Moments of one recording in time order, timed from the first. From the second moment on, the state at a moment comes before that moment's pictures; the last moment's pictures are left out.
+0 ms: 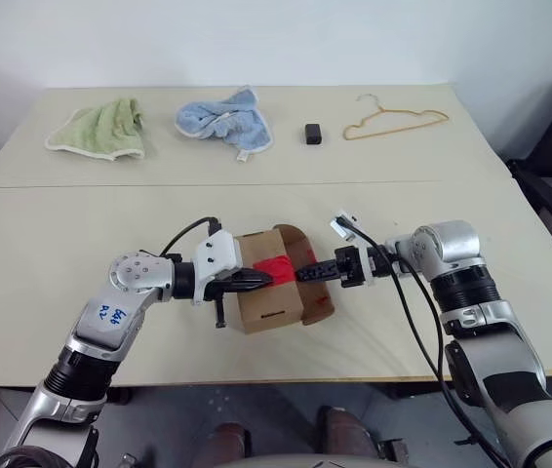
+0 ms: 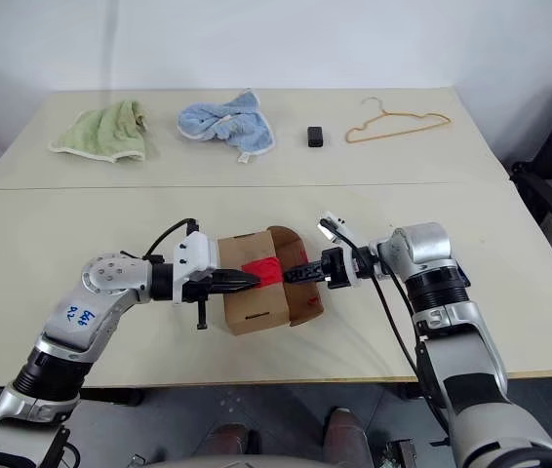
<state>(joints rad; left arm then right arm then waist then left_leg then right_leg) -0.43 0.61 -0.16 -0.18 -0.27 0.38 -0.98 -0.91 -0.41 0.16 0.50 0.43 1.30 1.10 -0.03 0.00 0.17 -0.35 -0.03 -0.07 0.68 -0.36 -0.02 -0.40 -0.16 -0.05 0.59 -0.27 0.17</state>
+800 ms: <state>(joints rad) -0.41 0.63 -0.16 -0.18 -0.27 0.38 -0.94 -0.96 -0.36 0.18 0.56 0.36 1.26 1.03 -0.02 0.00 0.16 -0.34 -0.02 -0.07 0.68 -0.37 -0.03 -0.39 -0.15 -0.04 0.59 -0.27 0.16</state>
